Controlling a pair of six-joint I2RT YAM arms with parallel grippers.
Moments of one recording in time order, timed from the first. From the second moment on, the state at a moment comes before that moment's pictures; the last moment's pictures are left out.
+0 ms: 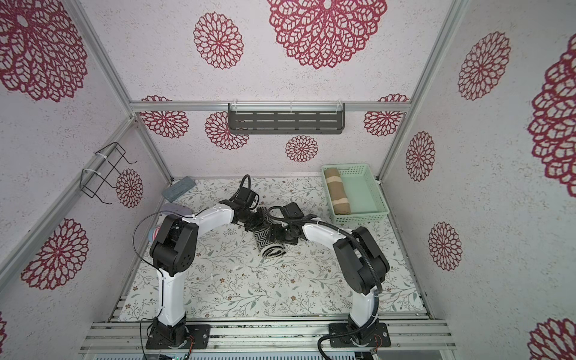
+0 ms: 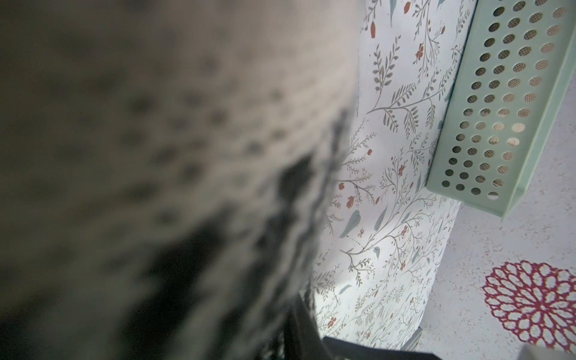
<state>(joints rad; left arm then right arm) -0.46 2.12 1.51 -0.46 0.35 -0.78 0.61 1.84 1.22 -0.39 -0.31 0.61</state>
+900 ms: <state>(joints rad) -0.46 2.13 1.52 -0.45 0.35 -0.83 0.54 2.01 1.24 -0.21 -0.54 0.59</state>
